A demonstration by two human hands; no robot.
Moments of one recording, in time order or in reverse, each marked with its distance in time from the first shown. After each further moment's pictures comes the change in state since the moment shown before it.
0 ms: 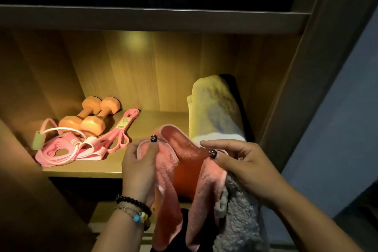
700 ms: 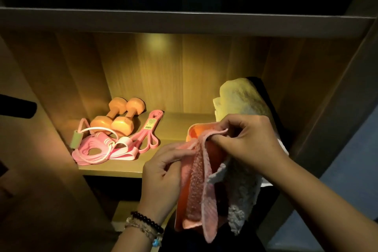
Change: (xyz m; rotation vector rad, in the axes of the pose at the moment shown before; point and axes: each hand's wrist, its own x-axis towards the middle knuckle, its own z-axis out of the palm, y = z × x) left_hand 0.013 0.020 -0.072 0.273 -0.372 0.475; right_hand 0.064 -0.034 0.079 -0.554 0.240 -0.265
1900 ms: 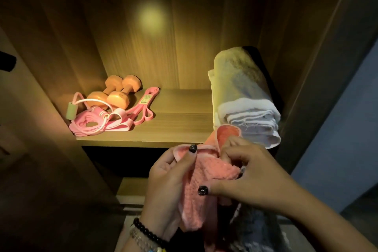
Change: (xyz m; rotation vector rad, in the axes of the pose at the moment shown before) left_hand -0.086 0.001 0.044 -0.595 0.075 -0.577; right_hand -0.127 0.023 -0.006 0.175 -0.312 0.039
